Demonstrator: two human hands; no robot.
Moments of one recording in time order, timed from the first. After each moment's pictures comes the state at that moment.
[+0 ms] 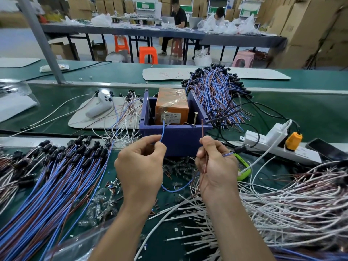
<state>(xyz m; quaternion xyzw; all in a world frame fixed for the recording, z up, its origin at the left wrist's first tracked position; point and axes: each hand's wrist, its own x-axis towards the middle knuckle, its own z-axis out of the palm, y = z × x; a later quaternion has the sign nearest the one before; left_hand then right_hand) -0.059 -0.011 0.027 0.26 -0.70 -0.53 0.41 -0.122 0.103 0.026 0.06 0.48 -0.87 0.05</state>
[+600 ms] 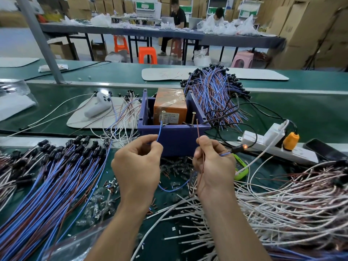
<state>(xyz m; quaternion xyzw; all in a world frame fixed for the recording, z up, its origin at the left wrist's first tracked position) -0.059 -0.011 0.027 0.25 -0.70 -0.52 0.42 -0.123 0.100 0.024 0.04 0.47 -0.88 0.03</state>
